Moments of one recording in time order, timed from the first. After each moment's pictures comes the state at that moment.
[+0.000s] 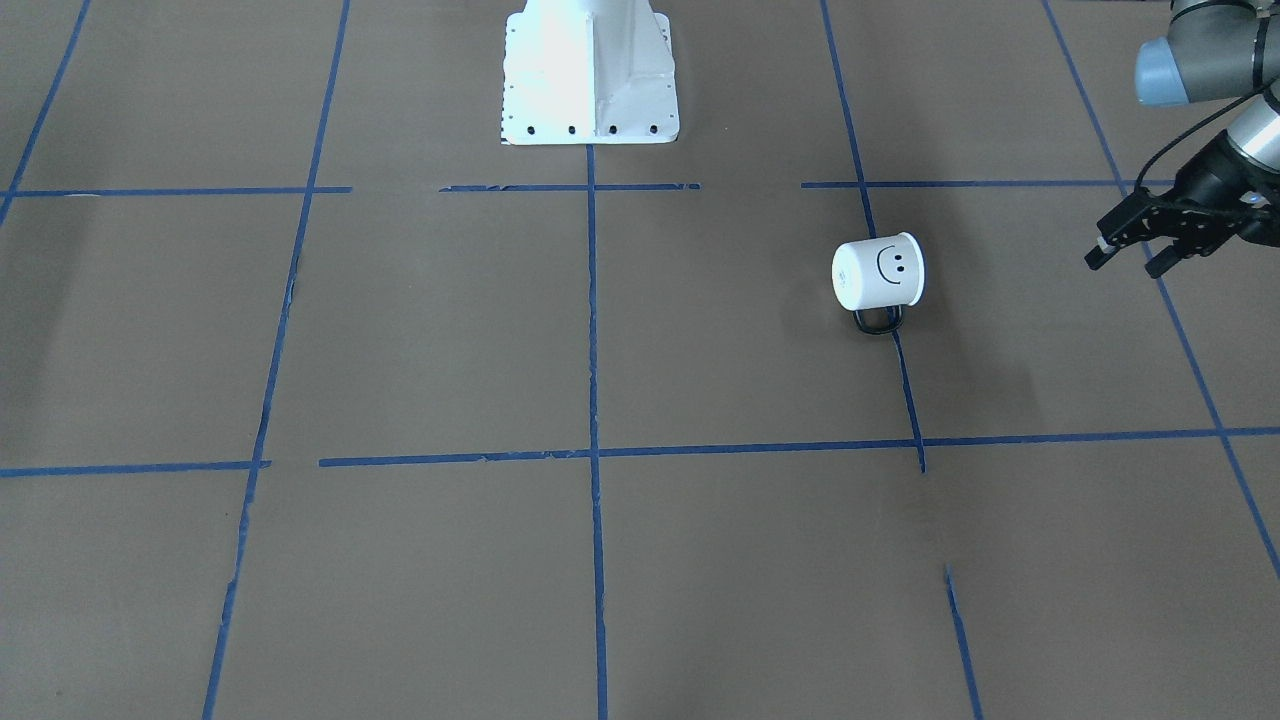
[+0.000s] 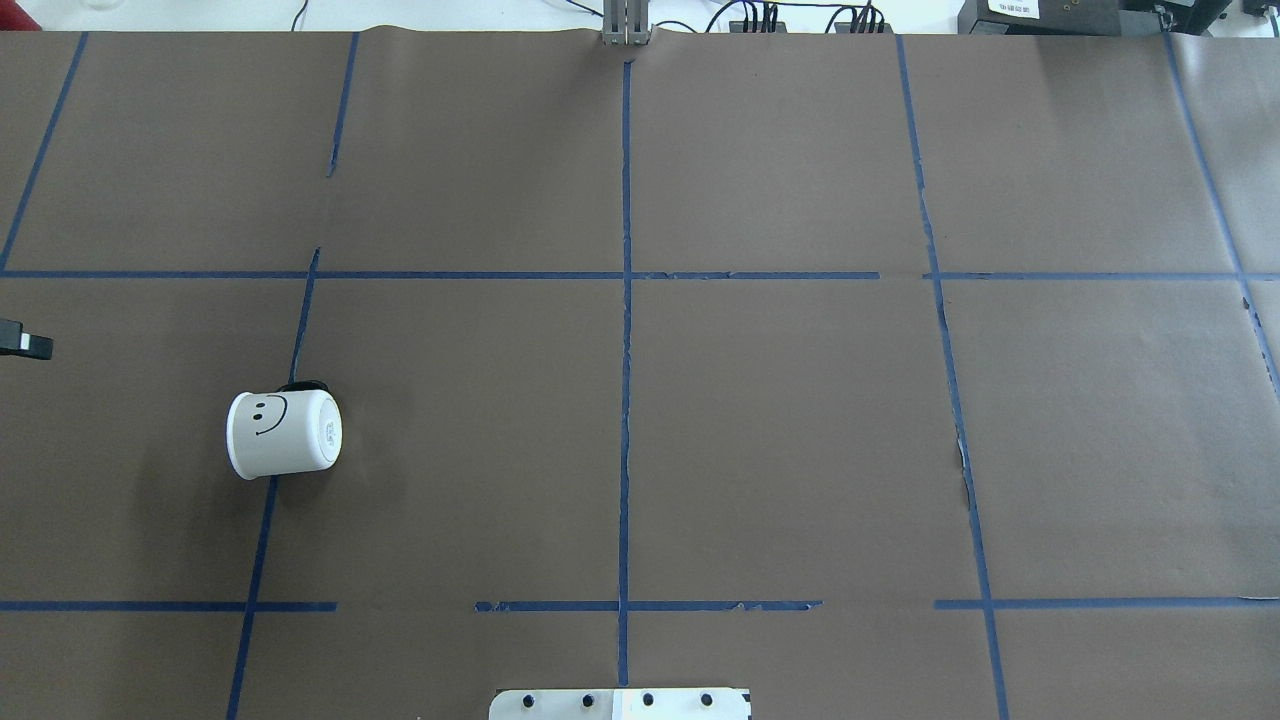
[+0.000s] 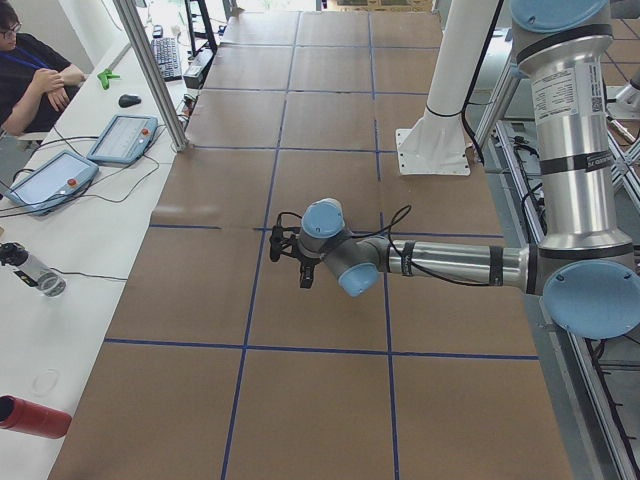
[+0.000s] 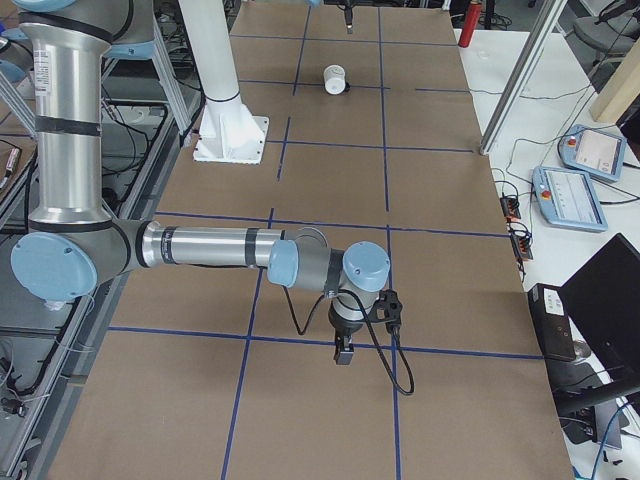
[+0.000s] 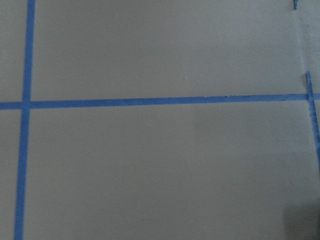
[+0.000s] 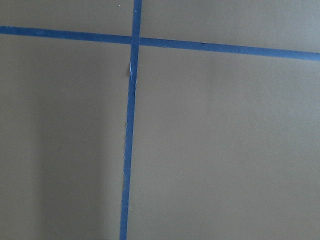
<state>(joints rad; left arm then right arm) -1.07 -1.36 -1.74 -2.52 -2.29 -1.00 1.57 -1.63 1.65 -1.72 2.28 -0.15</state>
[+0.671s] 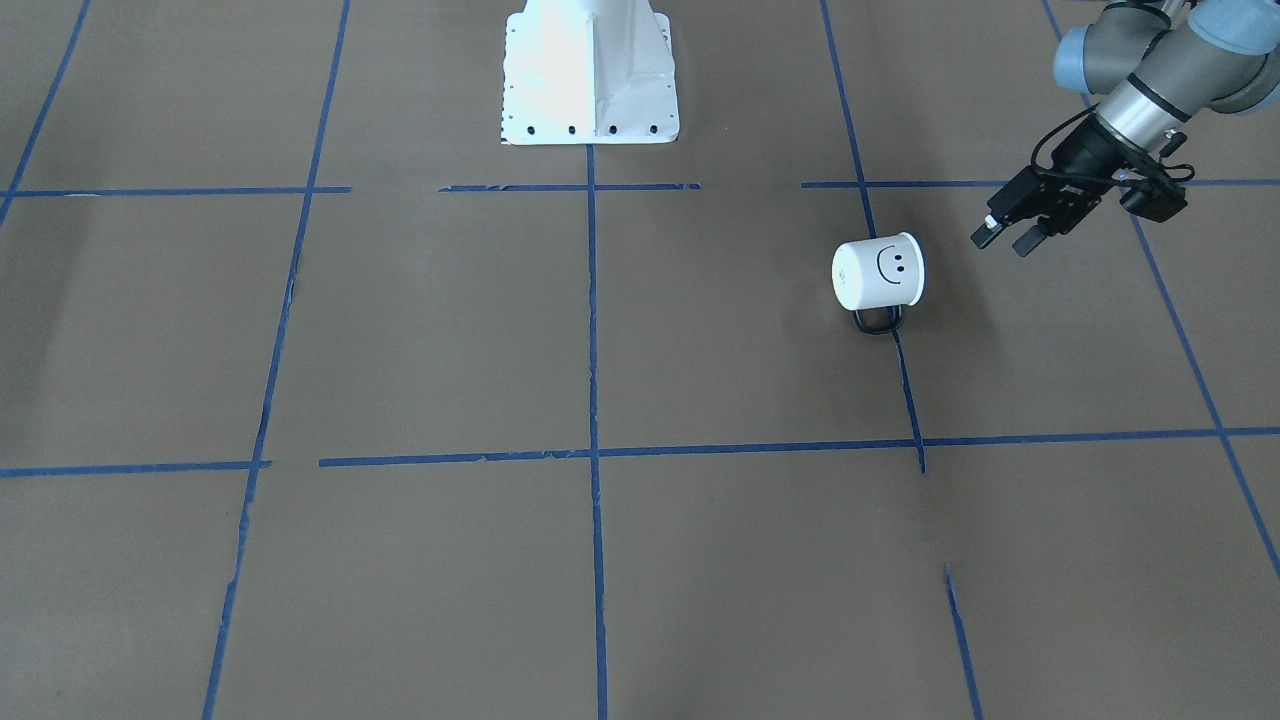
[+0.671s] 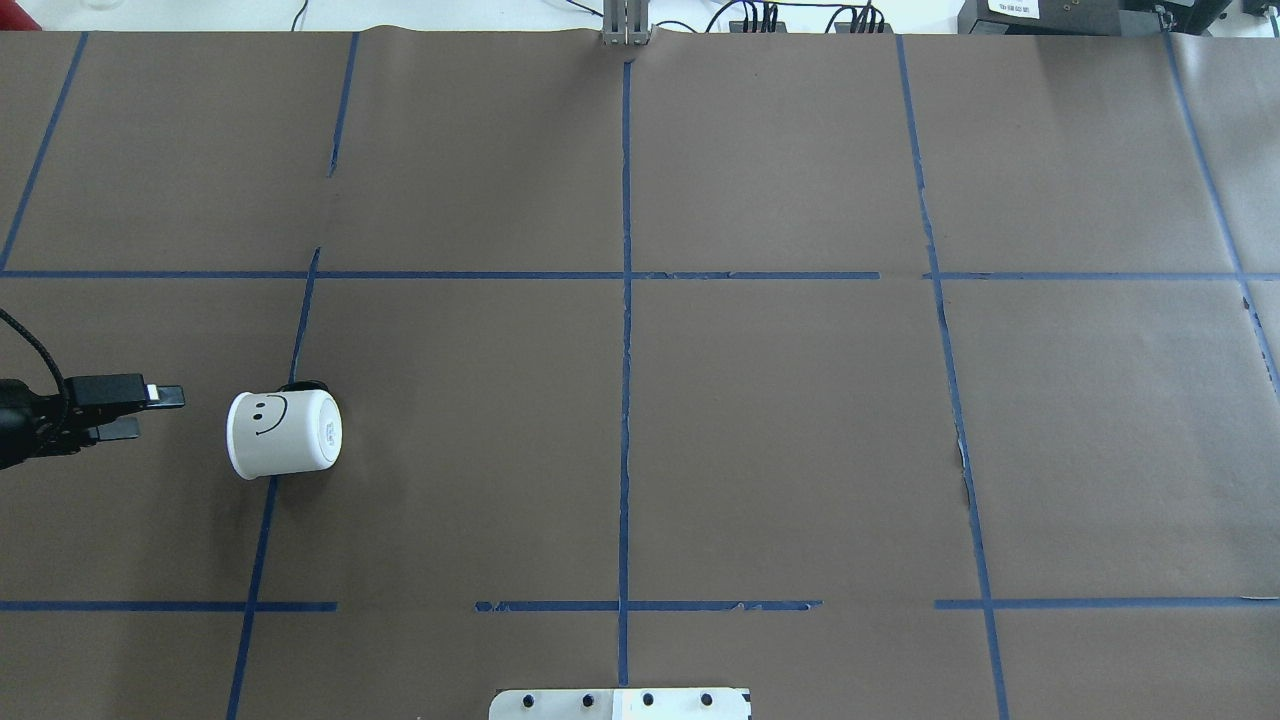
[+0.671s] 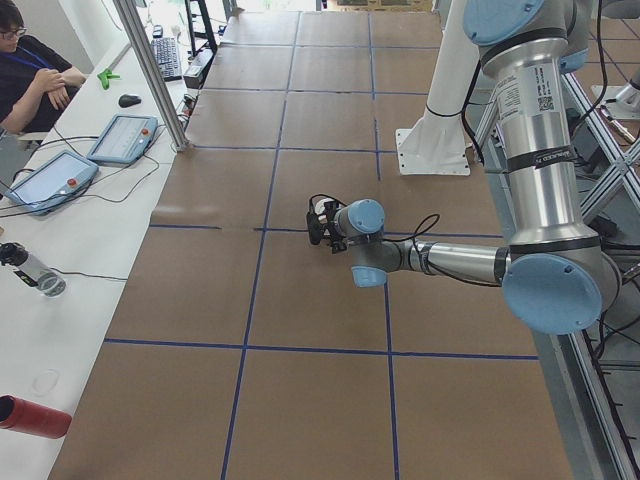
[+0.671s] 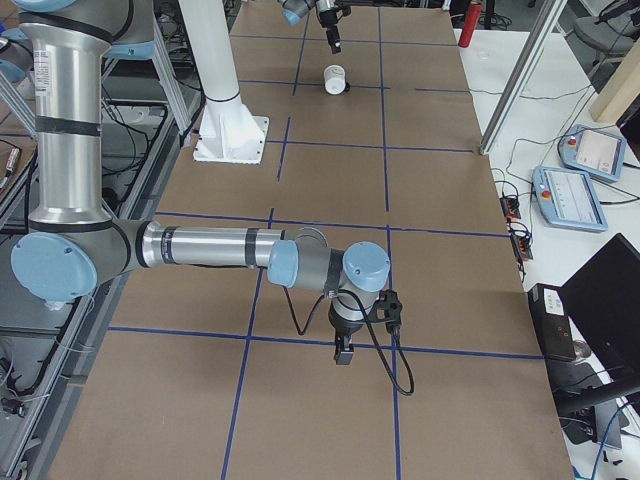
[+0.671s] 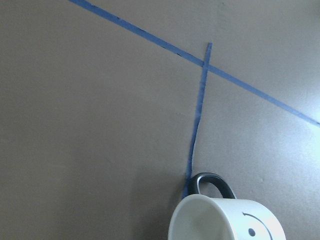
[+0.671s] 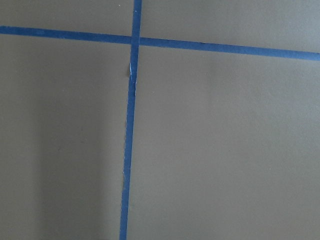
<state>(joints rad) -0.71 -1.34 -1.72 -3.03 -1.90 -1.65 1.57 -1.63 1.65 -1.72 2.28 -0.15</state>
